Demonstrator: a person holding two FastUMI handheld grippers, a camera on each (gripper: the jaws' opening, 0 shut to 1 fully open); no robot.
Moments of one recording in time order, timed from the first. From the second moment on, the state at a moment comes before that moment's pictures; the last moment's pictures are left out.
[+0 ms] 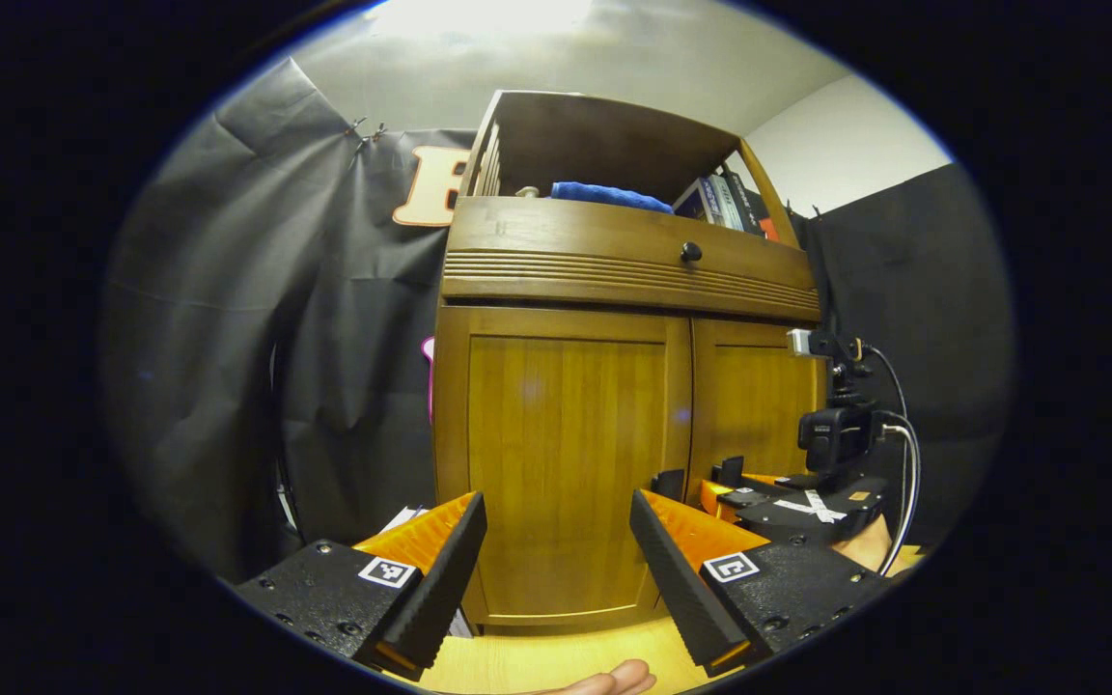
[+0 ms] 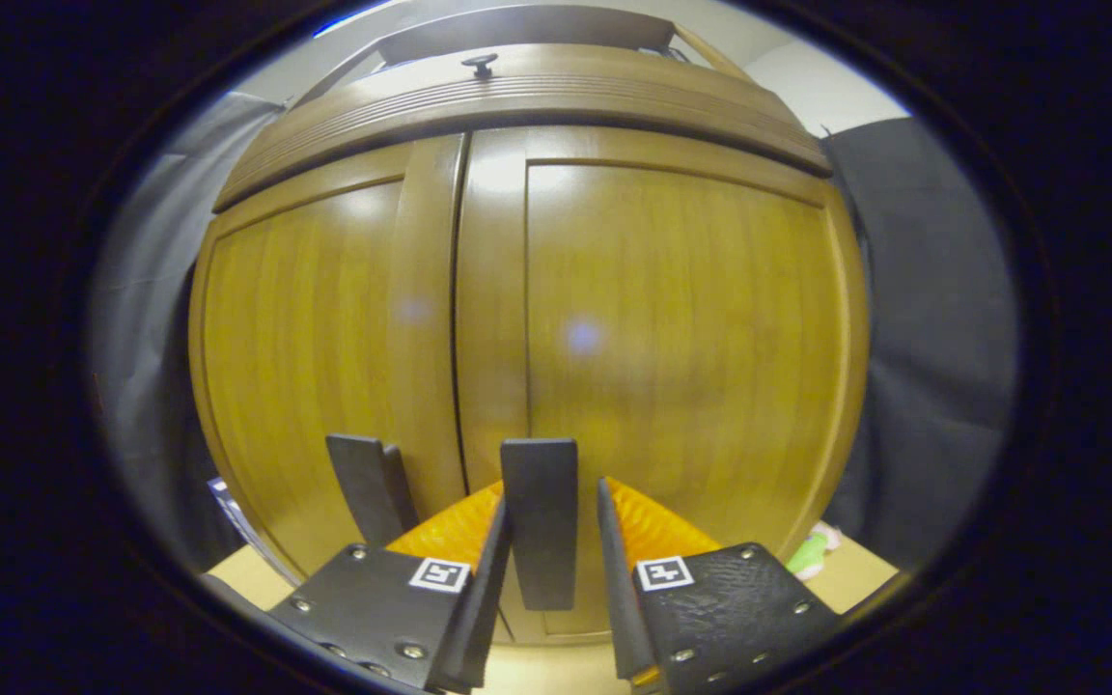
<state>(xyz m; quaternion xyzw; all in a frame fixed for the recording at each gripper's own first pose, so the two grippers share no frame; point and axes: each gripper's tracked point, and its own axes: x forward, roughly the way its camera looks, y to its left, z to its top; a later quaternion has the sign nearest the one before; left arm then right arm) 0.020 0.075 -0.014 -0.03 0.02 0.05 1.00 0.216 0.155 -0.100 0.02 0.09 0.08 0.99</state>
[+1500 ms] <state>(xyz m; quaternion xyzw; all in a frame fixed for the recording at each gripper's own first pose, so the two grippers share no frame) 0.034 0.050 -0.034 -0.01 0.05 0.05 1.00 0.083 0.067 -0.081 0.03 0.08 0.13 0.99</state>
